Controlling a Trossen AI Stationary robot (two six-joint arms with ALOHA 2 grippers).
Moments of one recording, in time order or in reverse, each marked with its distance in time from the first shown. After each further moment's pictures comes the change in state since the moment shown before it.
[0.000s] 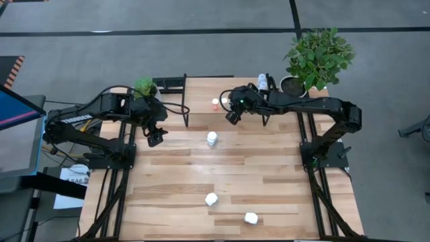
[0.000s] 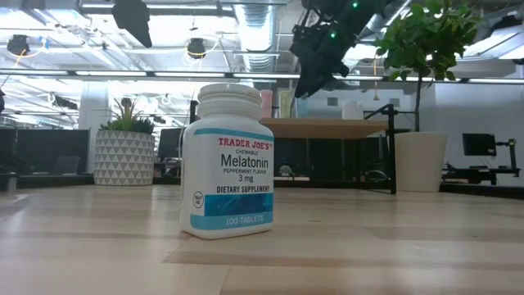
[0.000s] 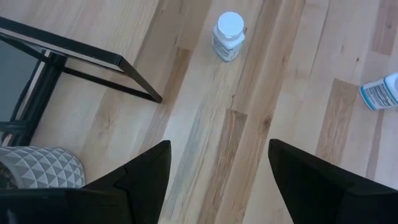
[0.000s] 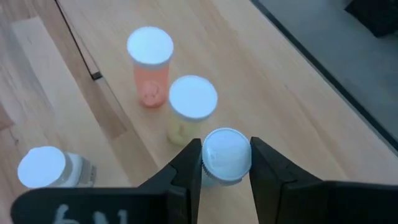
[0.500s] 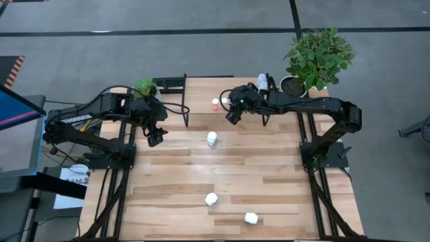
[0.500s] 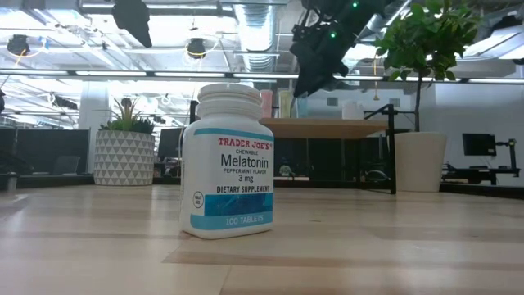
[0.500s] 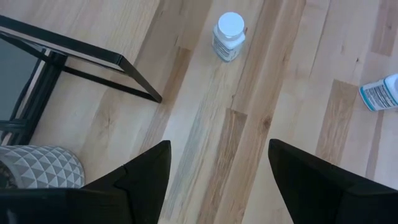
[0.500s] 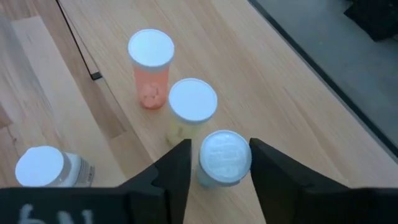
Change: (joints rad) left arm 0.000 0.000 0.000 0.000 0.000 -0.005; right arm 0.000 0.000 0.000 0.003 0.000 -0.019
